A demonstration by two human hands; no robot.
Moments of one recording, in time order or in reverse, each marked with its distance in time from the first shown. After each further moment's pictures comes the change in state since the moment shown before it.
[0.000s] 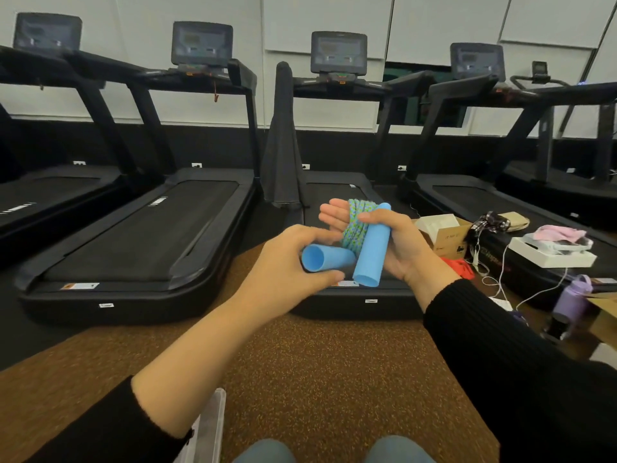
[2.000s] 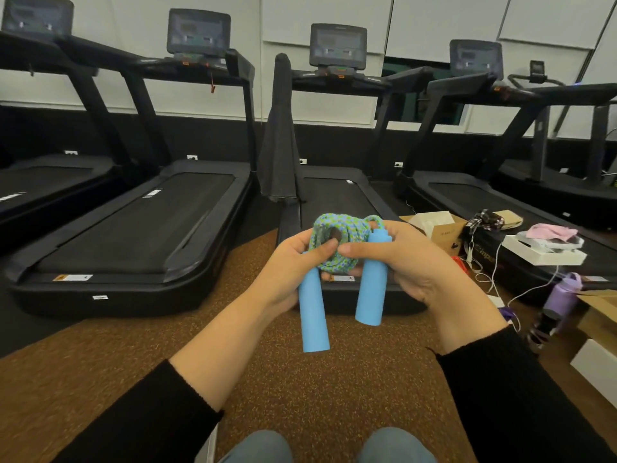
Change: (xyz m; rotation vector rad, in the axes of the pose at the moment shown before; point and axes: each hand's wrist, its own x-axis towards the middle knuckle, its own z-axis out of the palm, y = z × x) left_hand 0.011 -0.023 0.030 -1.024 -0.134 -0.268; right_hand -0.046 0.003 0.042 -0.609 0.302 0.007
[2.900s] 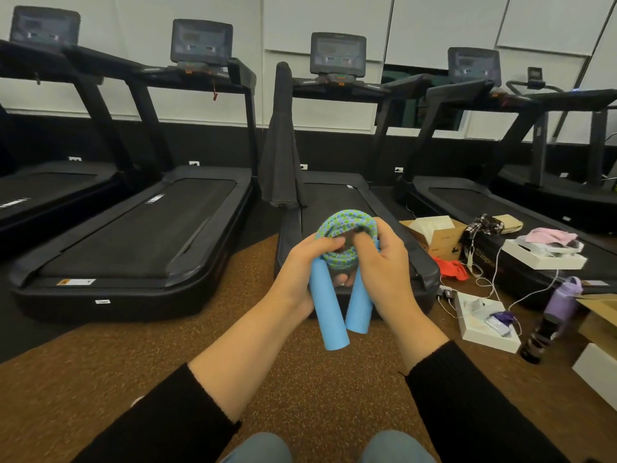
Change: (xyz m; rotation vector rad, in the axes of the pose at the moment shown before) left_hand -0.004 0.006 0.029 -0.181 0.176 -0.100; right_hand 0.004 0.032 0.029 -0.217 0.476 -0.394
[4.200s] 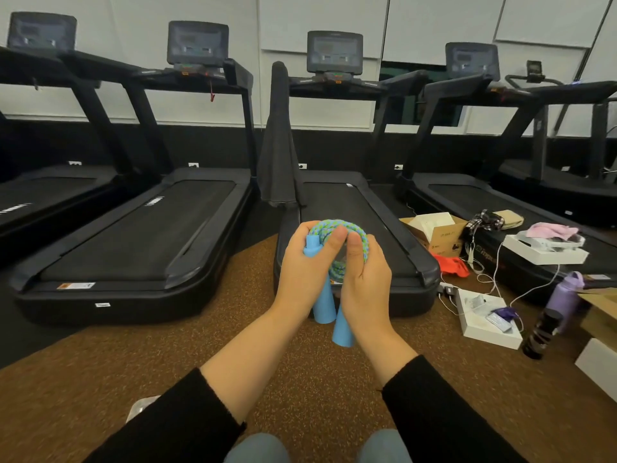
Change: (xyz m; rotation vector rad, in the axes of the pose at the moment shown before) left_hand 0.010 -0.018 0.006 0.476 0.230 0.386; right_hand -0.017 0.026 0.016 -0.078 0.164 -0.082
